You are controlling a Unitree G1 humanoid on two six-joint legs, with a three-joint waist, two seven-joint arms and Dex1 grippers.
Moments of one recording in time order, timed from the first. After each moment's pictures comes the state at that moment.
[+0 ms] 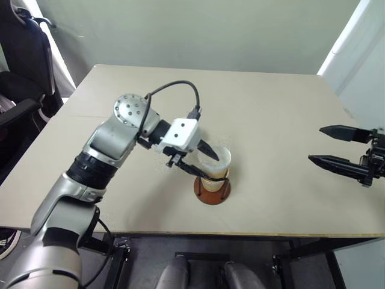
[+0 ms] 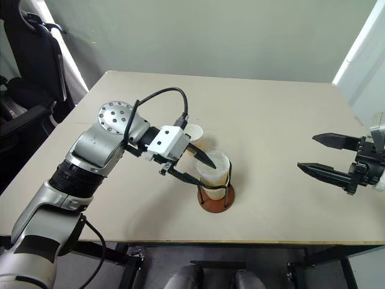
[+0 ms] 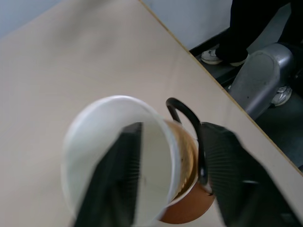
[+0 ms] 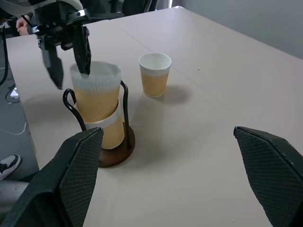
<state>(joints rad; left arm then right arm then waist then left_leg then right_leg) -1.00 0.70 -0.42 0.08 -0.34 0.12 -1.58 -0.14 -1.07 -0.61 -0.39 0.87 0.80 1.07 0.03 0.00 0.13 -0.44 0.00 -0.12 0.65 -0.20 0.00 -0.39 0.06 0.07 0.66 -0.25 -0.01</state>
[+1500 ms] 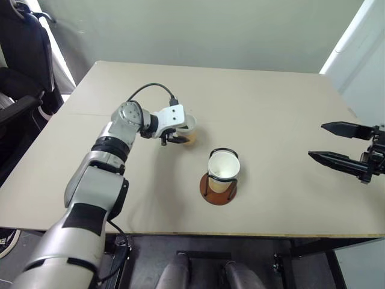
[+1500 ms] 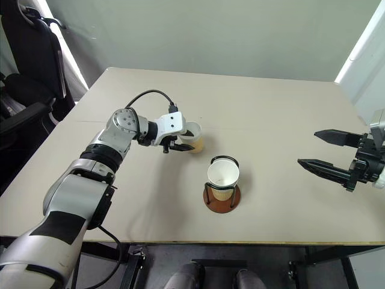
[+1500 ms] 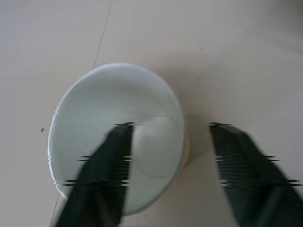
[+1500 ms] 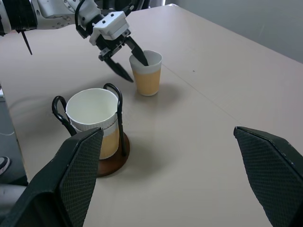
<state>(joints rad) -1.25 0.49 -0.31 1.20 0.19 -0.33 -1.13 -0.15 -1.07 -0.61 -0.40 0.87 0.80 1.03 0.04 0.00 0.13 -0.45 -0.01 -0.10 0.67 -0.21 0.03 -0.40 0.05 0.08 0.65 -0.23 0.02</state>
